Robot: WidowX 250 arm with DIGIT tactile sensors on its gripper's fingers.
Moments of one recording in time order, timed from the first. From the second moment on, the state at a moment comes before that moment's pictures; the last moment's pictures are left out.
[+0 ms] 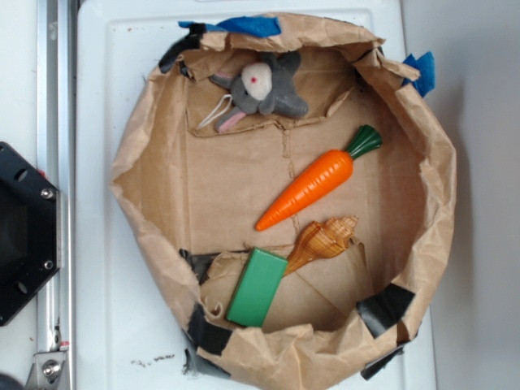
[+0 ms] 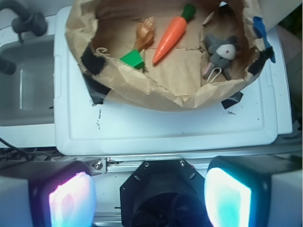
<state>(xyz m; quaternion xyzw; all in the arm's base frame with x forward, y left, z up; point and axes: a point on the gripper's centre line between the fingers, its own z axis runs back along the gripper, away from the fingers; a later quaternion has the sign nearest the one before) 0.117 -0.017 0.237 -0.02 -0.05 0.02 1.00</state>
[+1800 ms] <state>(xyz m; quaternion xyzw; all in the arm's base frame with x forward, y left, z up) 0.208 0.007 0.203 -0.03 -0.04 0.31 0.95</state>
